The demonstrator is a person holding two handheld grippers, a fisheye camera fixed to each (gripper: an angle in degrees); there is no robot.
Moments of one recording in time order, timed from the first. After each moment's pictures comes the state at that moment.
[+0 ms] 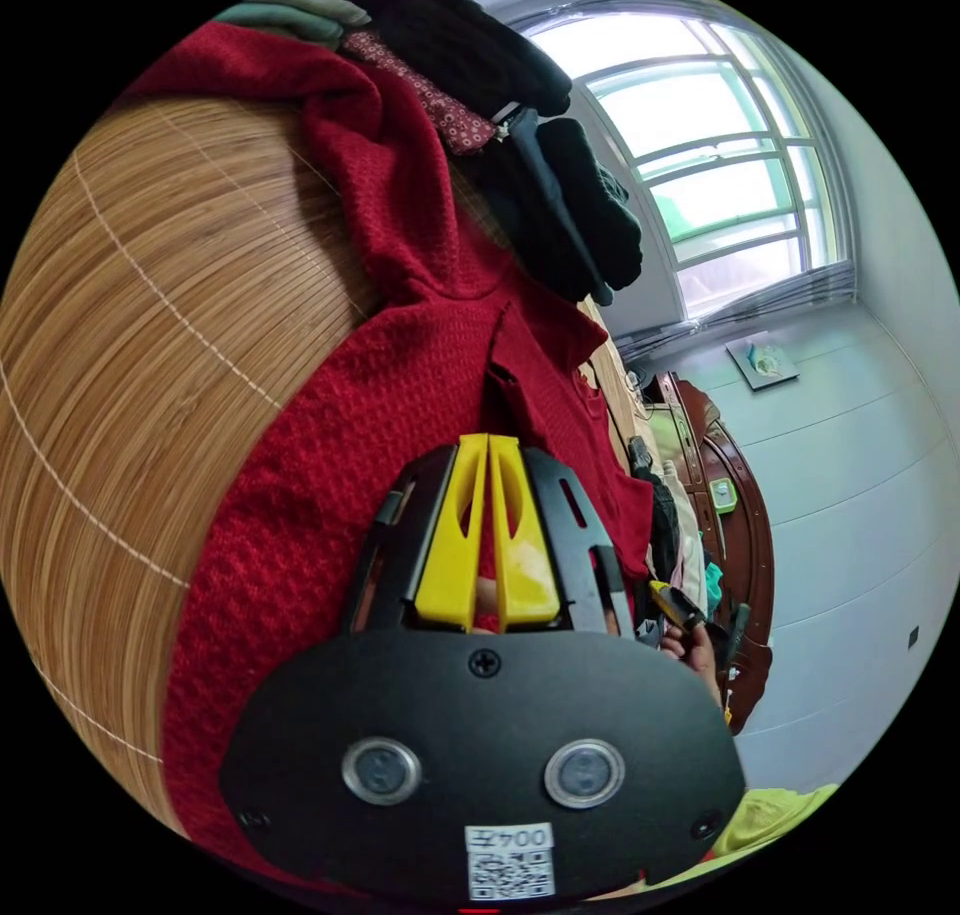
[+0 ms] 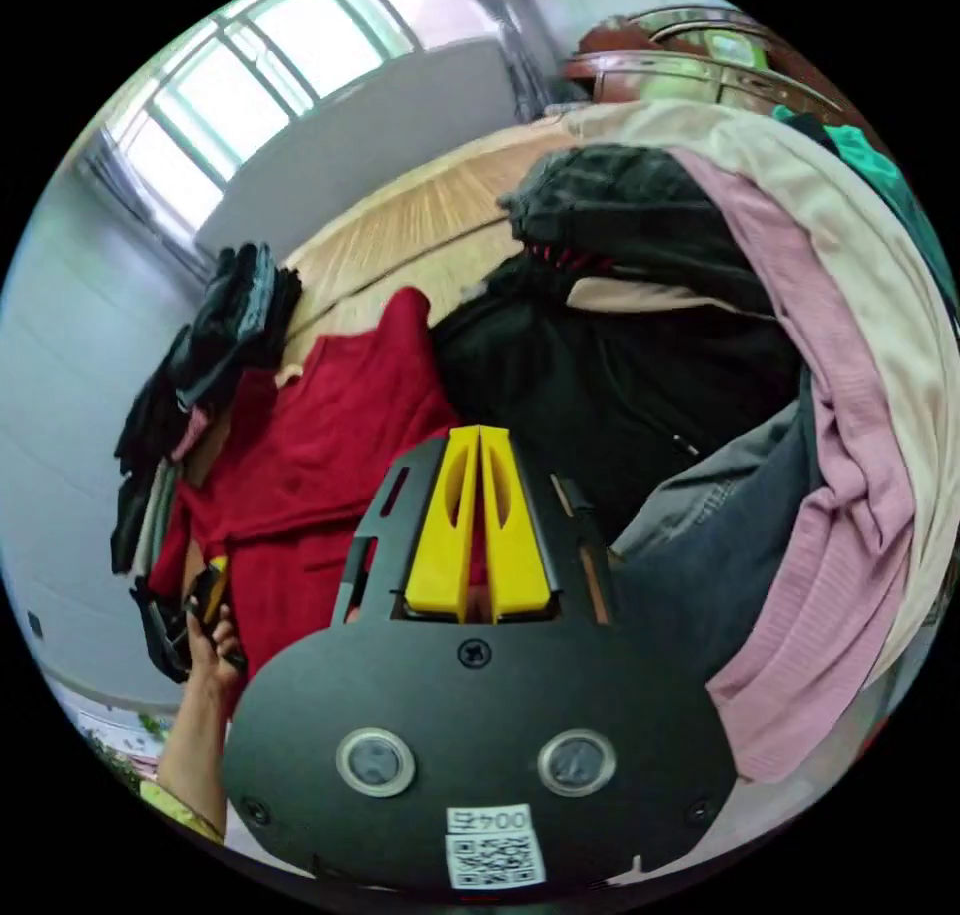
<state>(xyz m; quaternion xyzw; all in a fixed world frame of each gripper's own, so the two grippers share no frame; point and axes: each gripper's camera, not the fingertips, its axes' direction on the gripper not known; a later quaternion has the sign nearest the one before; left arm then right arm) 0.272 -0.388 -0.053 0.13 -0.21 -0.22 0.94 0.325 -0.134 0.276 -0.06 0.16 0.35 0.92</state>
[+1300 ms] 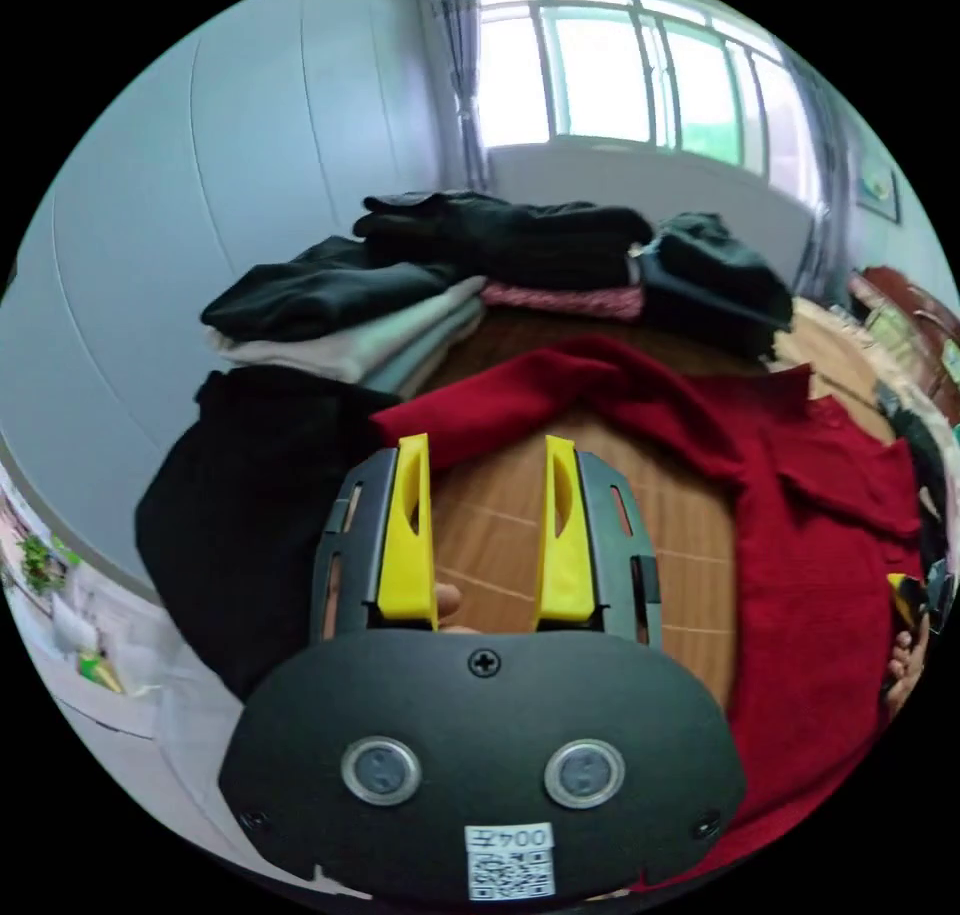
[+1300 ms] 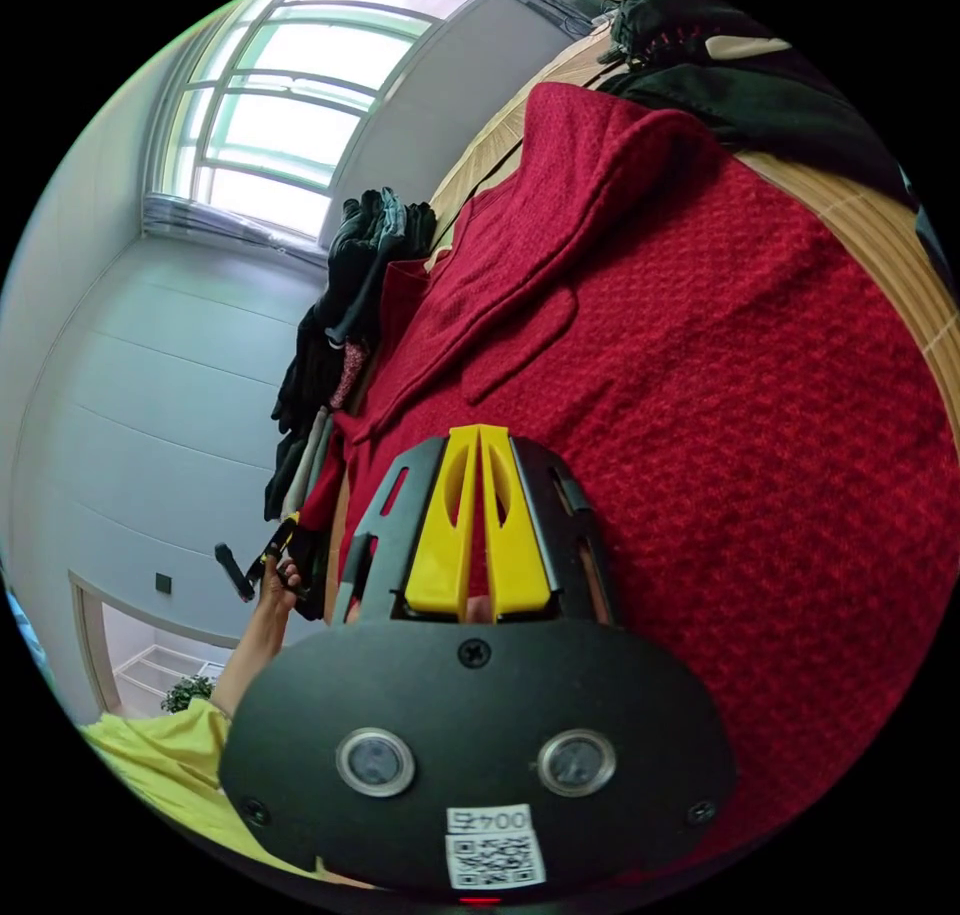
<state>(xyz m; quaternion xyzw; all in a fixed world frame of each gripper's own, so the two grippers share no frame) 0.402 -0.314 -0.081 0.08 -0.65 -0.01 0.75 0.252 0.004 0.341 -0.04 -0.12 0.42 0.90</state>
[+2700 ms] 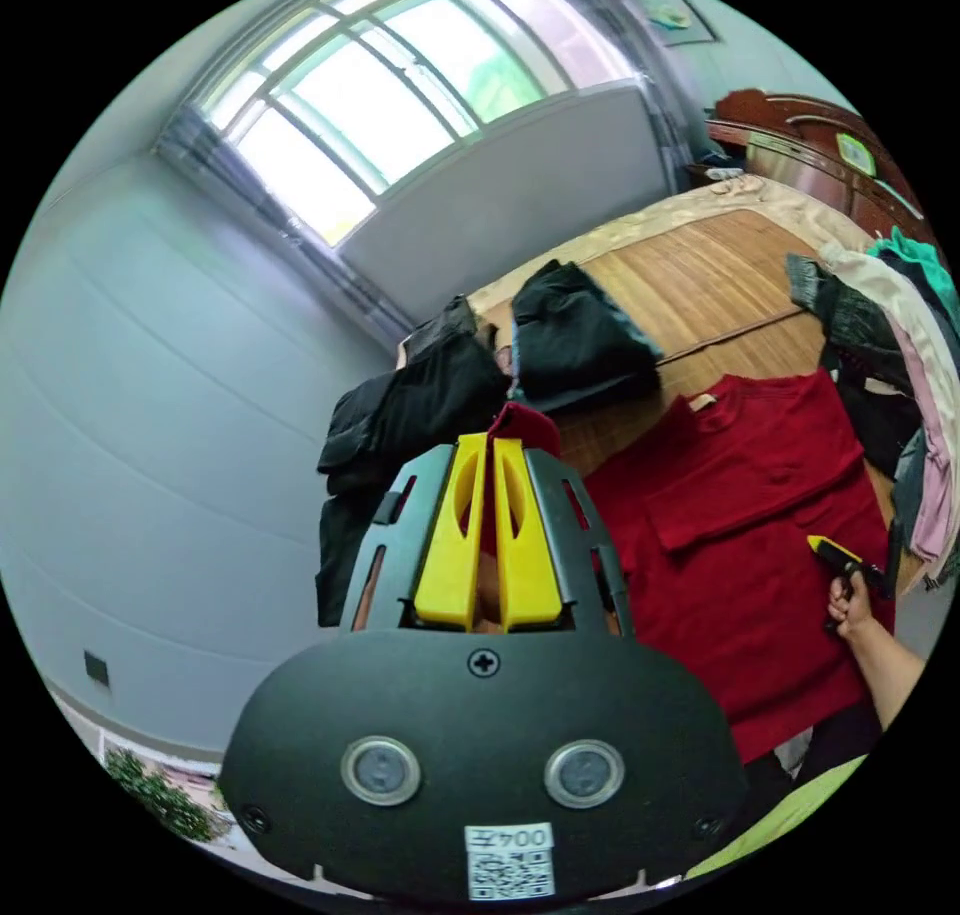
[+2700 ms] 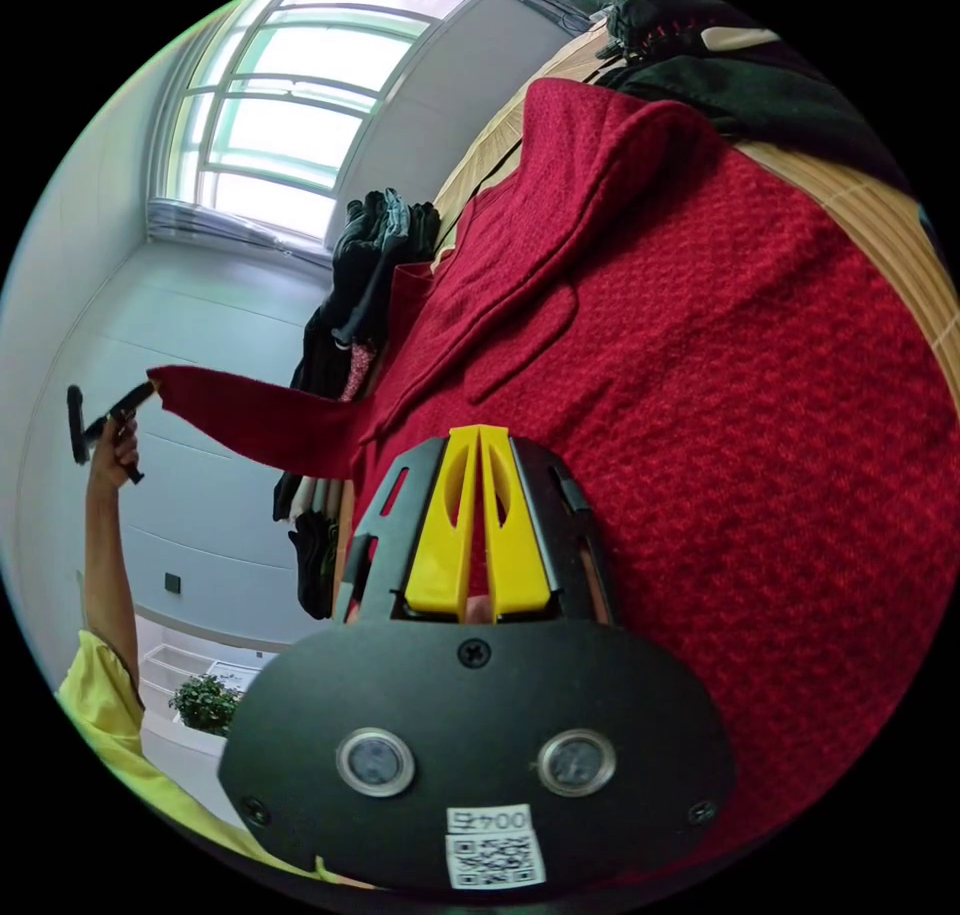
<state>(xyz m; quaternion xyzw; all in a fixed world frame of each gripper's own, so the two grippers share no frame) 0.716 -0.516 0.325 -0.10 -0.66 0.24 0.71 0.275 0.036 0.332 -0.04 -0.14 0.42 0.90</state>
